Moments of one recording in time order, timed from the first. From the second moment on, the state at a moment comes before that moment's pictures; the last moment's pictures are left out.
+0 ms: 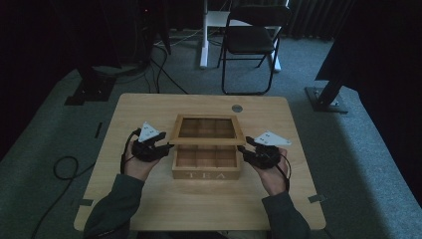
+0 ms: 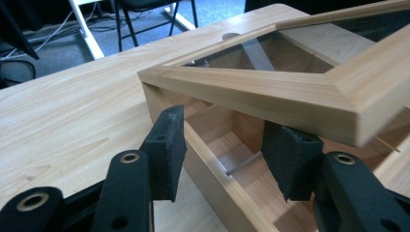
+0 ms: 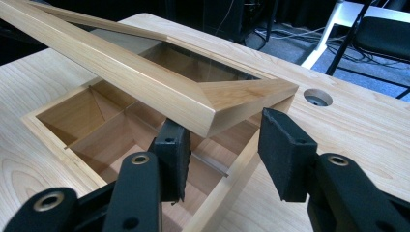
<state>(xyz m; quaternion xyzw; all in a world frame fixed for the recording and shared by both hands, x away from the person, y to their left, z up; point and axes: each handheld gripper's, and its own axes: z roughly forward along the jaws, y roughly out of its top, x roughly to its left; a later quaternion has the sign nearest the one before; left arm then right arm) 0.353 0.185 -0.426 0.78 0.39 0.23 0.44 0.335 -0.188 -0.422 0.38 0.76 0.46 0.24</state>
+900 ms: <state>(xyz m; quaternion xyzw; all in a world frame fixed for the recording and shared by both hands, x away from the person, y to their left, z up) 0.326 0.183 -0.462 0.79 0.39 0.19 0.43 0.310 -0.187 -0.459 0.39 0.77 0.44 0.24</state>
